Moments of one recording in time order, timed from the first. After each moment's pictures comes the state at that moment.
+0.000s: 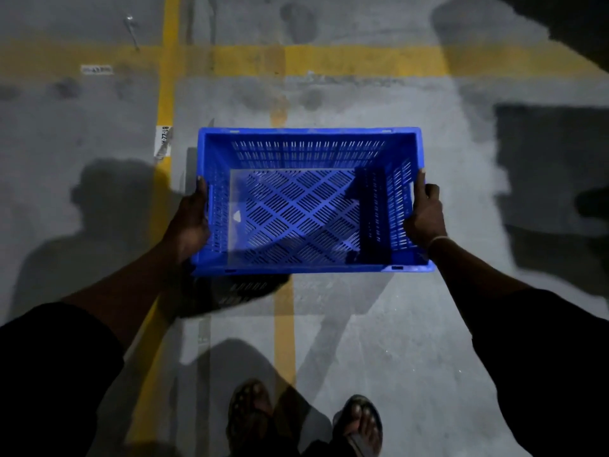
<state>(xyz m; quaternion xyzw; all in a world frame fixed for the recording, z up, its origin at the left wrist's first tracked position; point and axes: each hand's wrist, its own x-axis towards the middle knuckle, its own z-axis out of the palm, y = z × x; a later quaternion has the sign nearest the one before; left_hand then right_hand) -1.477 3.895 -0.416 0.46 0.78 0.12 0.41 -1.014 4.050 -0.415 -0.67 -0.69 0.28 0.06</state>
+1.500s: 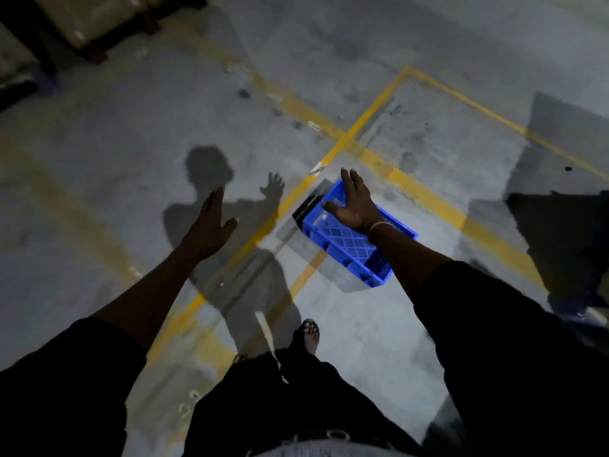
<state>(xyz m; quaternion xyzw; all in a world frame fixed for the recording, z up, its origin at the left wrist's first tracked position) -1.287 3.461 0.232 0.29 0.90 0.28 0.19 -1.148 3.796 0.240 -0.23 -0.91 0.35 -0.05</state>
